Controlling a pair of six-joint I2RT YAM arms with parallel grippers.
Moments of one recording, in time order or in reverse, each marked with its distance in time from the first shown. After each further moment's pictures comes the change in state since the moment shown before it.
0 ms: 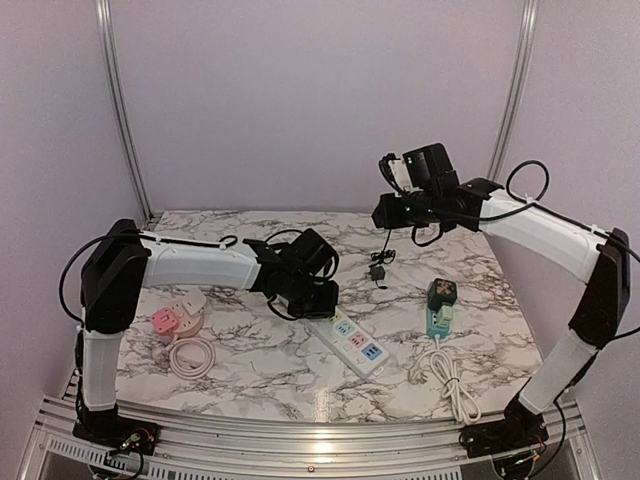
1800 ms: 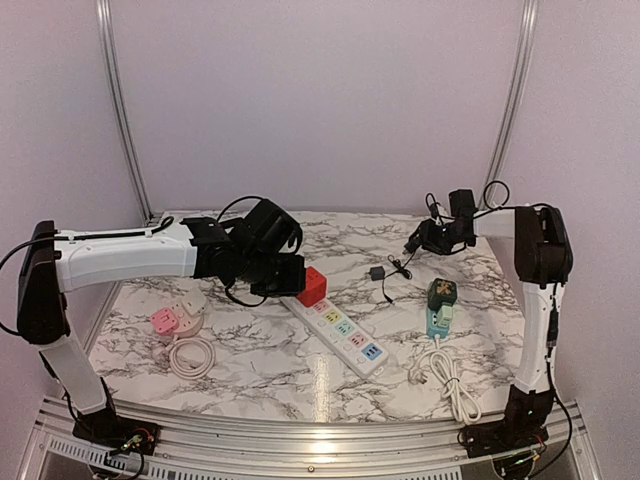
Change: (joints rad) left arm 0.000 -0.360 -0.158 -0.103 -0.183 0.026; right arm -0.565 0.633 0.174 0.252 -0.590 0.130
